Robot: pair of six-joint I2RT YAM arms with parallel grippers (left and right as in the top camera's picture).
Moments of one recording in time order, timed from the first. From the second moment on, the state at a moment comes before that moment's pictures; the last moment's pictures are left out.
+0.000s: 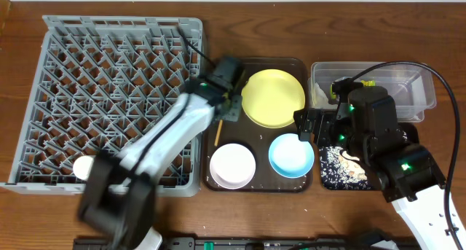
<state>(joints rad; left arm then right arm) -0.50 1.70 1.27 -0.73 -0.09 -0.27 0.37 1.05 1.03 -0.78 -0.11 0.45</state>
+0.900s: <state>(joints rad) -0.37 1.57 1.23 -0.92 -0.10 -0.27 0.37 1.05 1.03 -0.78 -0.11 0.45</state>
